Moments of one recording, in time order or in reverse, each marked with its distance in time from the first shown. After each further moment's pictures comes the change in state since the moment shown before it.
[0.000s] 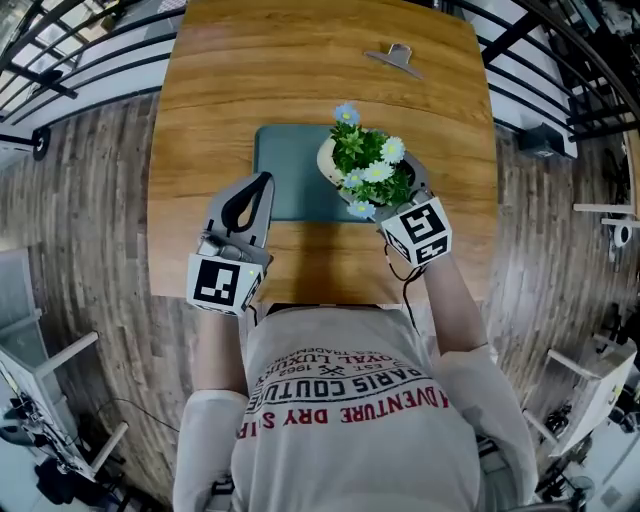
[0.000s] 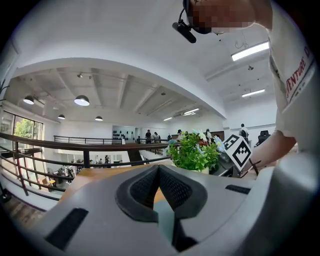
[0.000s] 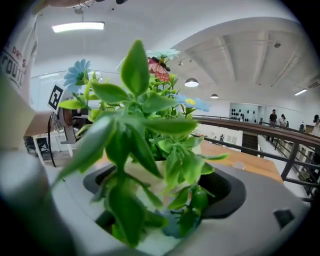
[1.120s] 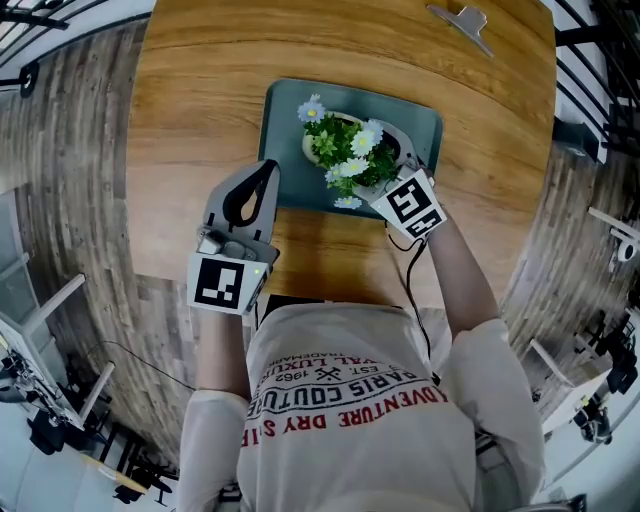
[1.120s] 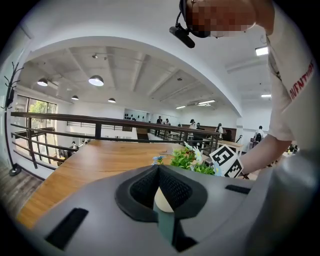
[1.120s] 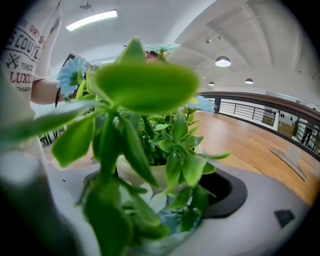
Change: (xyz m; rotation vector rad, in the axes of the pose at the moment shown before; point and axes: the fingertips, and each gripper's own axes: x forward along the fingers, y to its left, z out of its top) left arm 0.011 0.037 -0.105 -0.181 0.181 0.101; right arm 0.120 0.050 -0.100 -0.118 0.167 0.329
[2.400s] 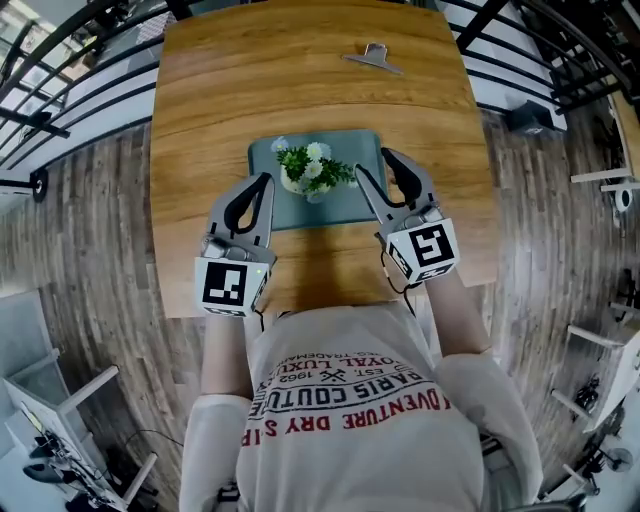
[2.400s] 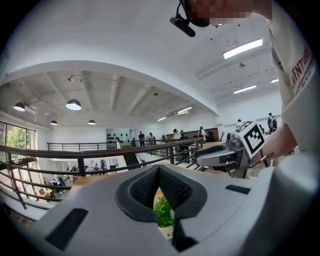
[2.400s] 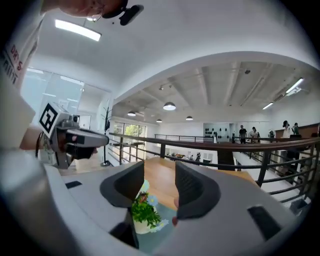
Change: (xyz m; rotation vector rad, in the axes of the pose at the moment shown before) left arm -0.029 -0.056 0.104 0.267 -0.185 -0.153; right arm -0.205 -0.006 0.119 0.166 -0.420 -0.629
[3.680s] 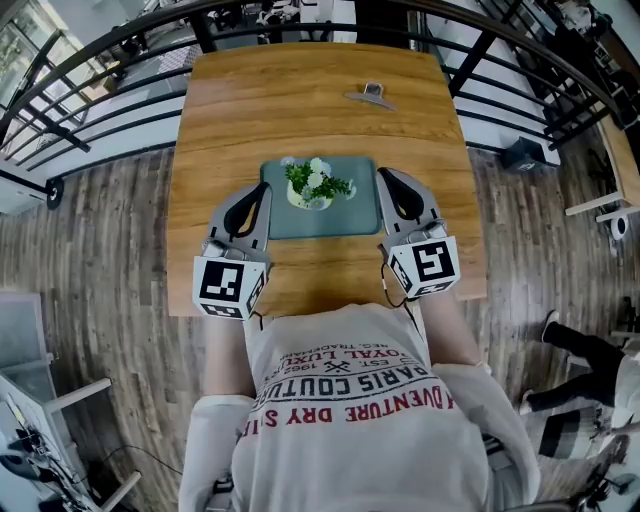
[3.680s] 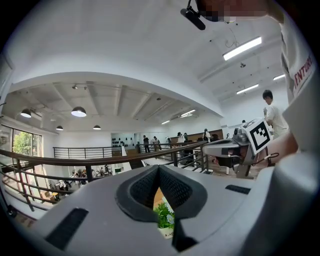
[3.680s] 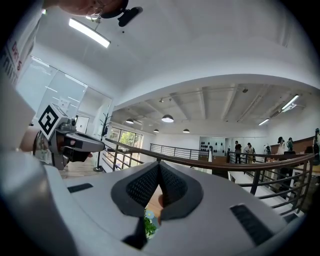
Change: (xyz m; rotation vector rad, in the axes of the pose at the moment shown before) left arm -0.041 -0.004 0.050 0.012 -0.034 0.062; right arm -0.048 0.008 0.072 -0.081 -0.127 -0.064
